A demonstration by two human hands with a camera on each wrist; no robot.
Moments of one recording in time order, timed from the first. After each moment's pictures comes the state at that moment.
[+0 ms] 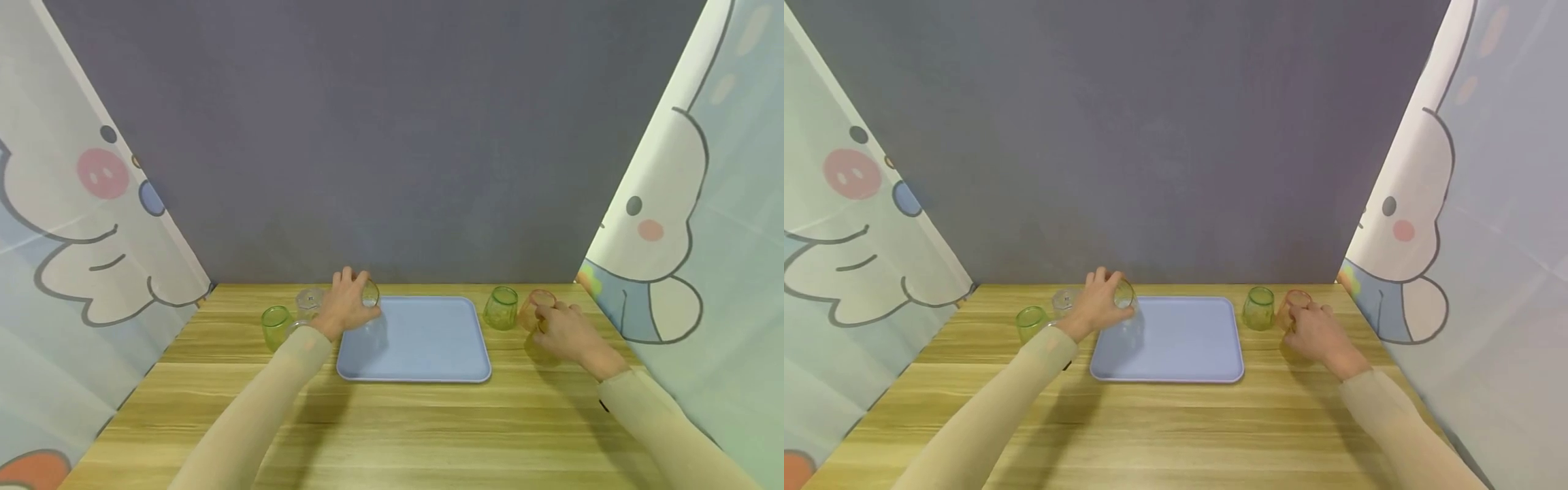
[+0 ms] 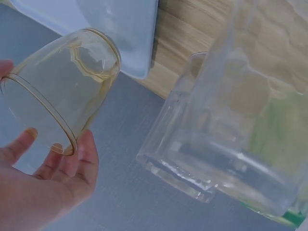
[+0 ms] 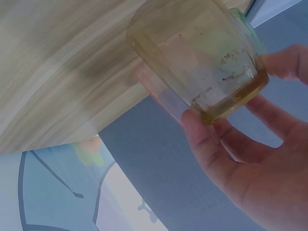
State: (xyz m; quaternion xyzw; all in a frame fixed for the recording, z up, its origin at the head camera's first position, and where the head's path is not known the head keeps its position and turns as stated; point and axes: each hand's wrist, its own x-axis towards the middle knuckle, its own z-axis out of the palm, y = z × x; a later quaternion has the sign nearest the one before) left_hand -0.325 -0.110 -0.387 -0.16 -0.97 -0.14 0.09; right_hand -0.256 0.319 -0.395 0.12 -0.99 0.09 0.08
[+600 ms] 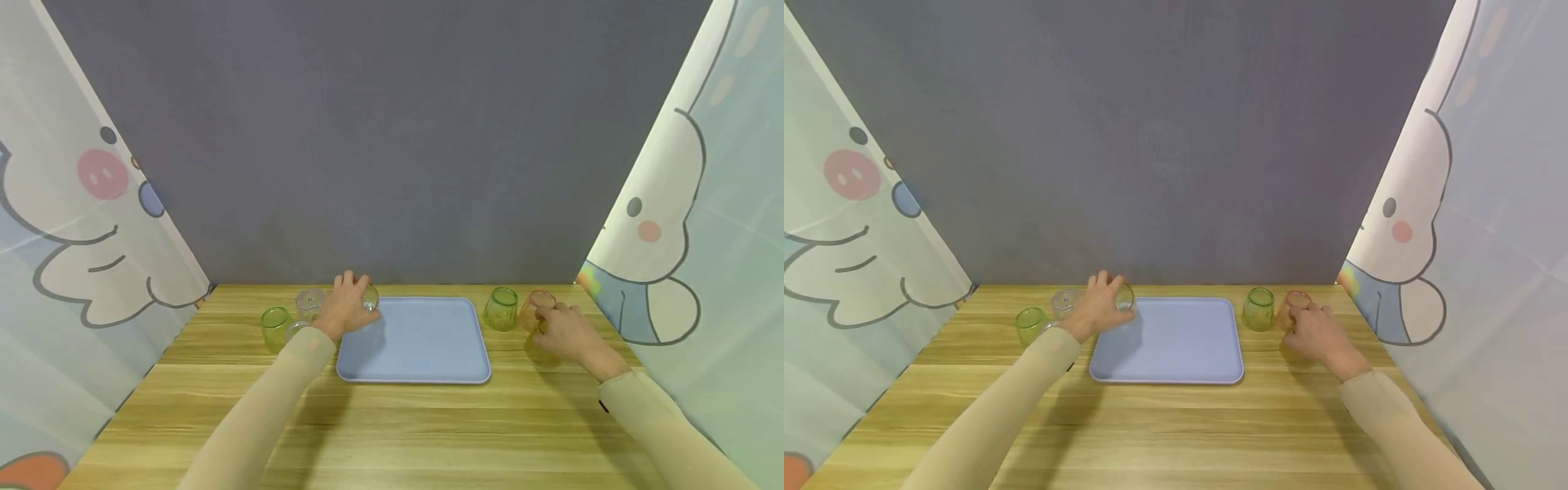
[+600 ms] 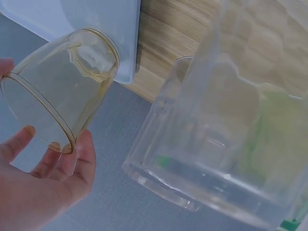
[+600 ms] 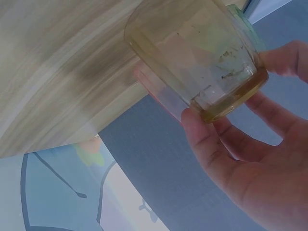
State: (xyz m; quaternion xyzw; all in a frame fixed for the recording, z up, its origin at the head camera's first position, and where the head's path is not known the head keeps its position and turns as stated) left_hand -0.332 -0.110 -0.393 -0.15 -0.98 -0.11 0.06; right_hand -0.257 0.319 -0.392 0.11 -0.99 0.10 0.05
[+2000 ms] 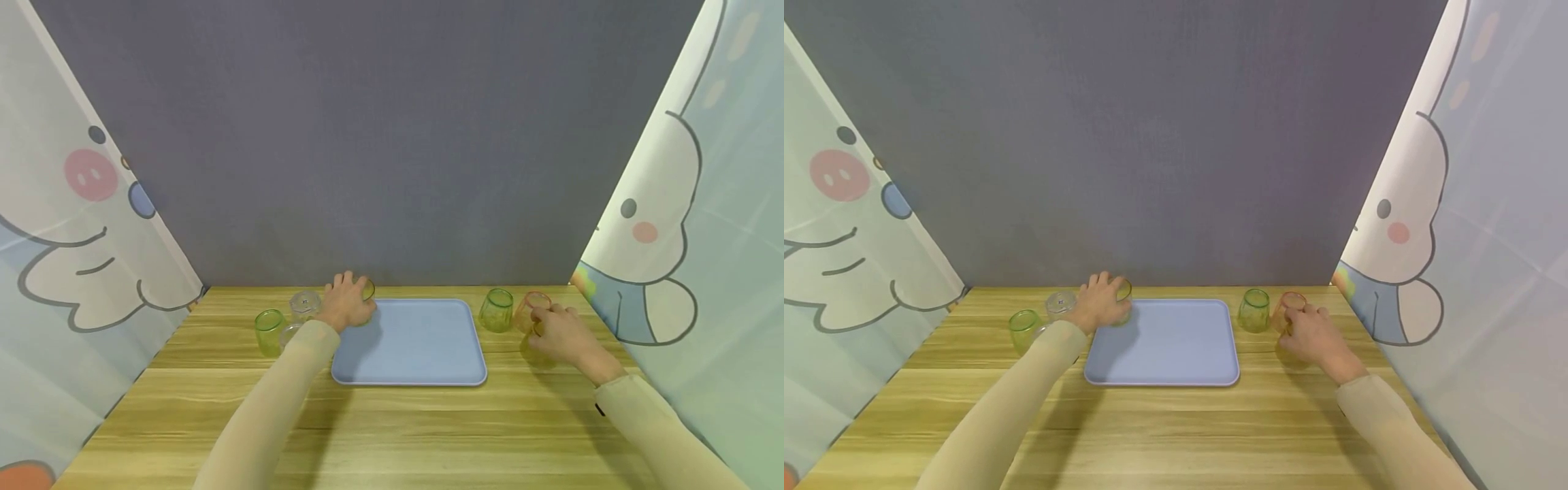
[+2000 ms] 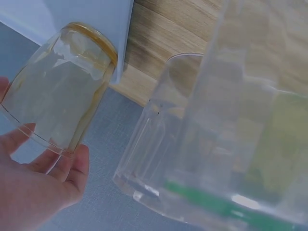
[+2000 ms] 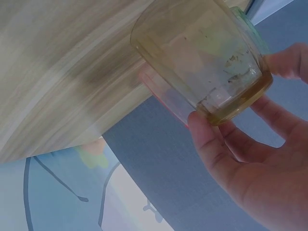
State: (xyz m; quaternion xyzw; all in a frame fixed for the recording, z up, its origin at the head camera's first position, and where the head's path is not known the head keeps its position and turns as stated) left_hand -0.355 -0.105 -0.400 -0.13 -0.99 -0.10 0.03; right_hand -0.257 0.321 -0.398 0.10 -0.99 0.11 0.06
